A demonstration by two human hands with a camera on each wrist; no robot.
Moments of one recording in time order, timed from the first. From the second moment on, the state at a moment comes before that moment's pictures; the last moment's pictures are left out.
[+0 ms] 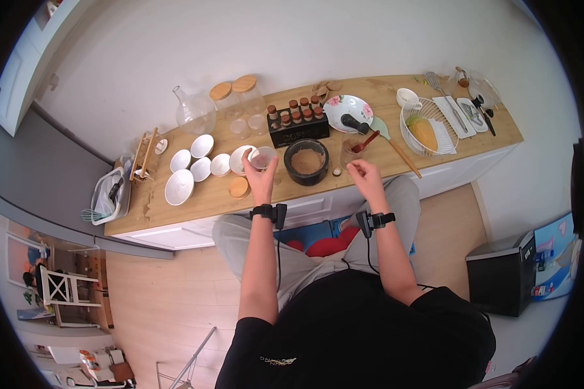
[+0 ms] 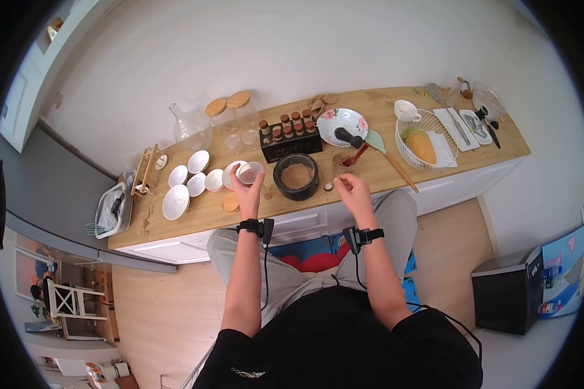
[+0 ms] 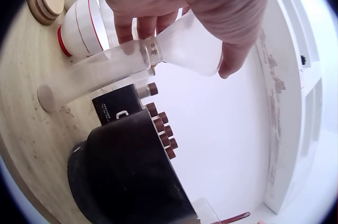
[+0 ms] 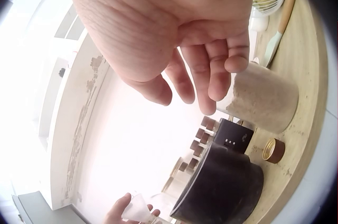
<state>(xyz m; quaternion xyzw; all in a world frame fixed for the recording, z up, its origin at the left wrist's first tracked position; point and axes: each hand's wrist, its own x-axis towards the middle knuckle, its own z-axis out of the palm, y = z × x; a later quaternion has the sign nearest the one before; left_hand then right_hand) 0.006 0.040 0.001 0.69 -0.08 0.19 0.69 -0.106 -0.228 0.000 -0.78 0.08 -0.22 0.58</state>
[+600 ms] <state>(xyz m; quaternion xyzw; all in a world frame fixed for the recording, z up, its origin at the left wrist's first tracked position) 0.031 0.041 -0.018 0.56 -0.05 0.09 0.82 -0.026 -0.112 0.040 -0.71 0.00 -0.05 0.70</state>
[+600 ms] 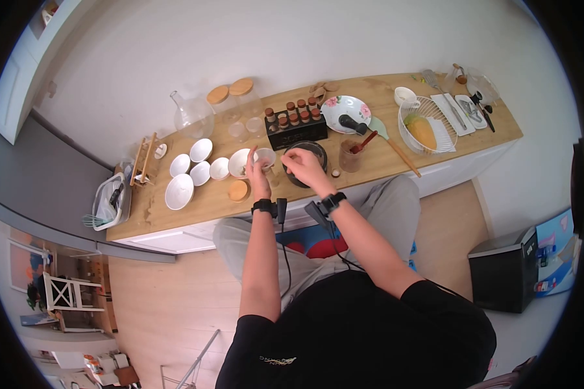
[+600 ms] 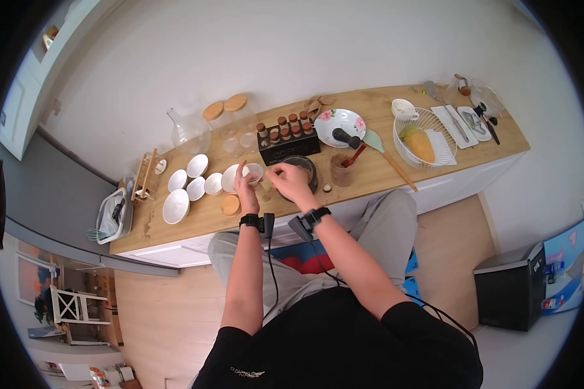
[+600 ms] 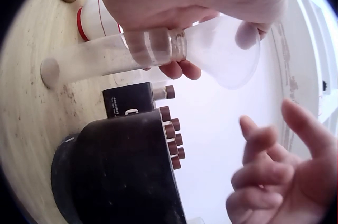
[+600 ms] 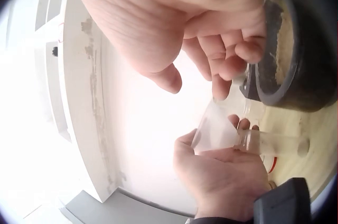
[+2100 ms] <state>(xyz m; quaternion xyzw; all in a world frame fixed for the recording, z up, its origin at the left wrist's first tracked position) 0.021 0.017 -0.044 0.53 -0.02 0.13 0.84 -0.023 -0.102 0.011 -0.72 0.06 -0.17 0.67</state>
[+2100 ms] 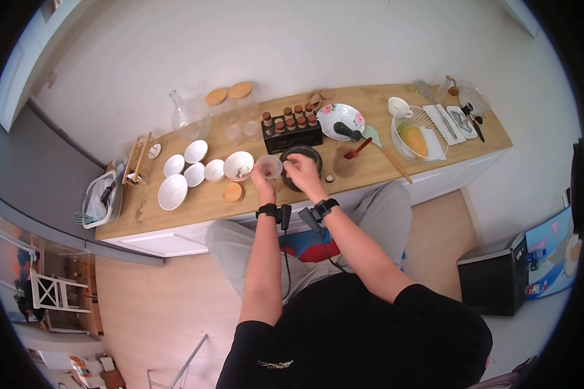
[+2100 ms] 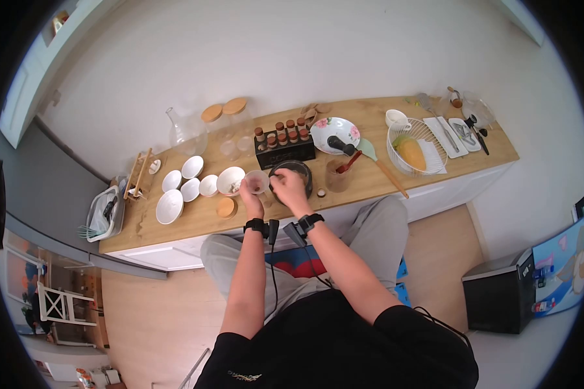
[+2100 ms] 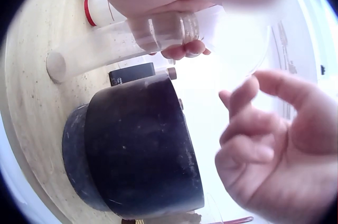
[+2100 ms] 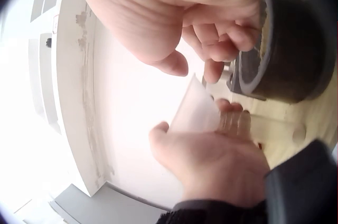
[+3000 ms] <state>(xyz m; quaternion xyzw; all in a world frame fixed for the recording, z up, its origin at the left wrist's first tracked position) 0.025 0.018 -0.060 0.54 -0.04 0.11 0.83 -0.064 -0.264 0.085 -0.76 0.09 -0.41 0.50</state>
